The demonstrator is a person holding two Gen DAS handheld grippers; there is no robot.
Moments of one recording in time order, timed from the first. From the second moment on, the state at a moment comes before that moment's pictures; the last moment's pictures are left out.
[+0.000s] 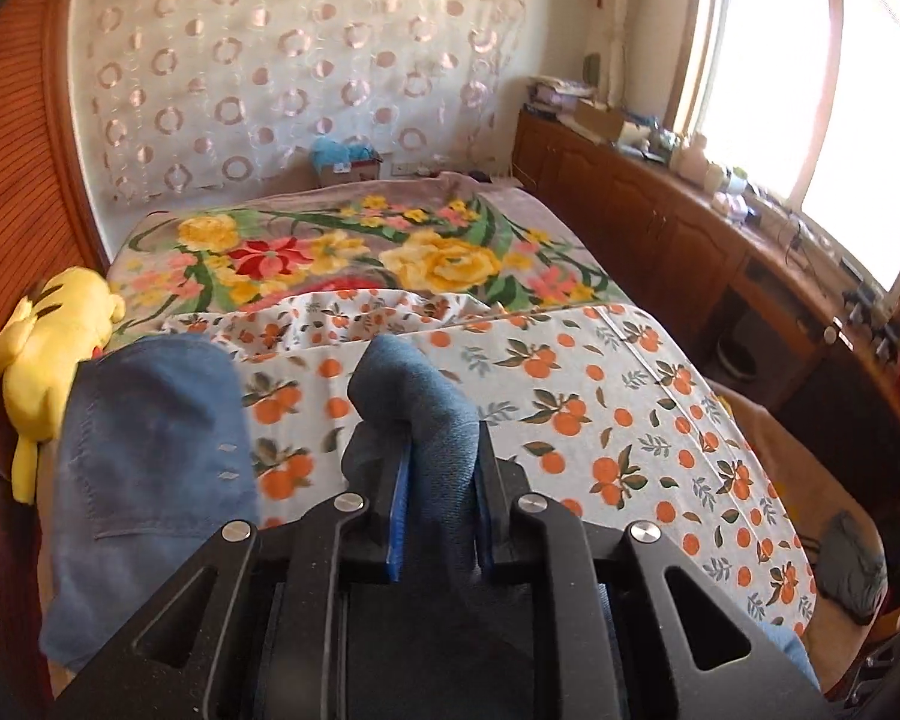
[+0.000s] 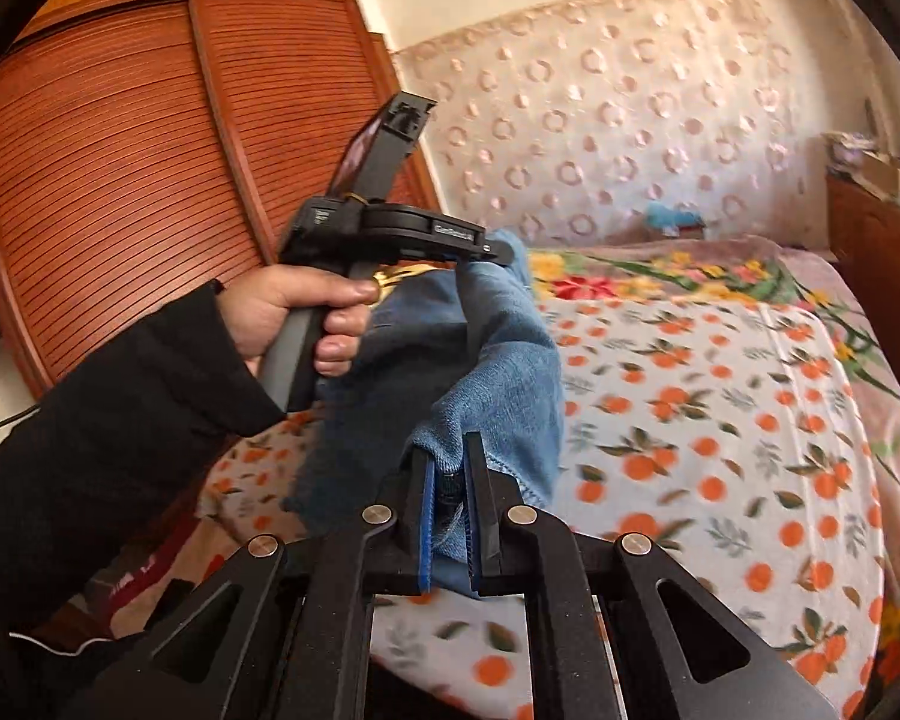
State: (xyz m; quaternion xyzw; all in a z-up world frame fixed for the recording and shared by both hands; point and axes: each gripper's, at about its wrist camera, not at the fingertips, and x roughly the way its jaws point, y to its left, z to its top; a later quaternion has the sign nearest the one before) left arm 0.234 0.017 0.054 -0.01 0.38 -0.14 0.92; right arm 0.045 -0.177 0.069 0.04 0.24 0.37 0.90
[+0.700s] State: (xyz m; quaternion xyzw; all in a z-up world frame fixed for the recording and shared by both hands) left arm 0.179 0.130 -0.011 -0.09 0.36 -0.09 0.92; right arm 0.030 -0.075 0.066 -0.05 0.28 0.43 0.86
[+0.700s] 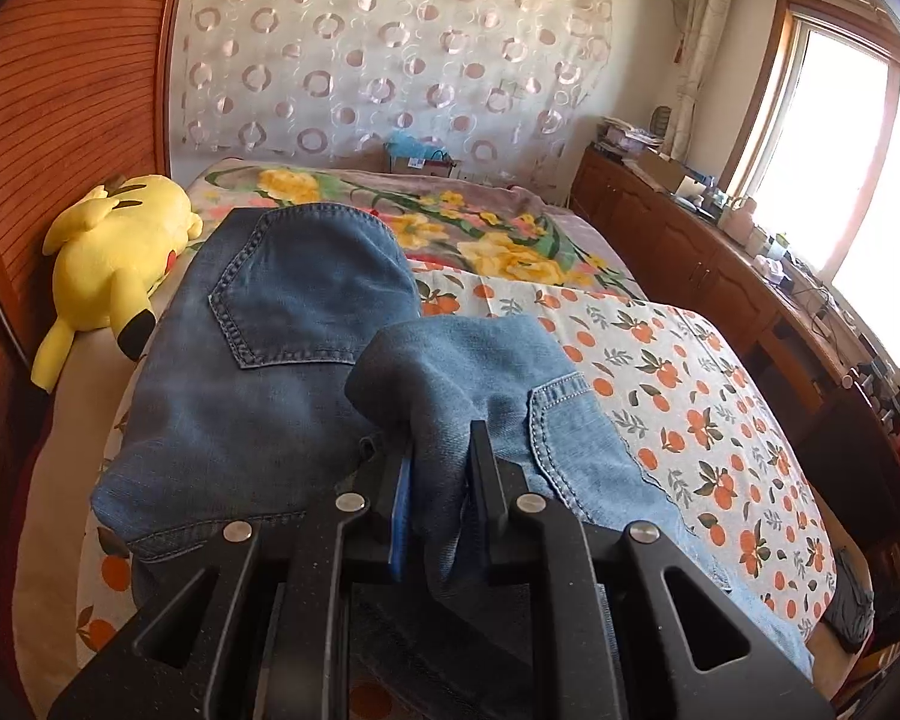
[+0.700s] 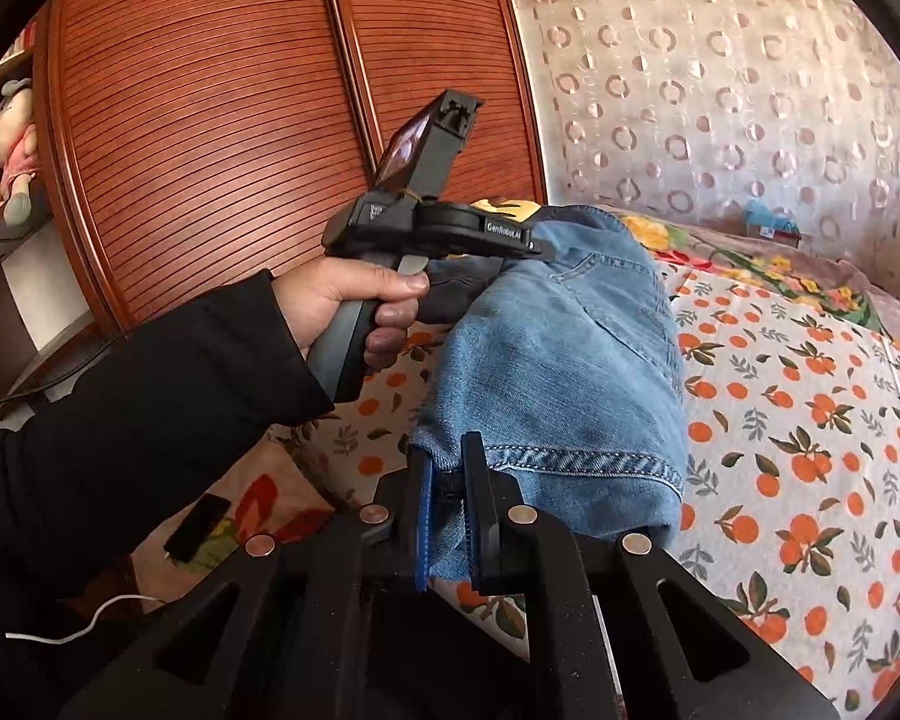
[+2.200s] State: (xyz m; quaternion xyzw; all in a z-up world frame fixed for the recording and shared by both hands) left arm 0.108 0.128 -0.018 -0.07 0.34 -0.08 0.93; right arm 0.102 -0.049 0.024 -0.05 0.30 0.38 0.87
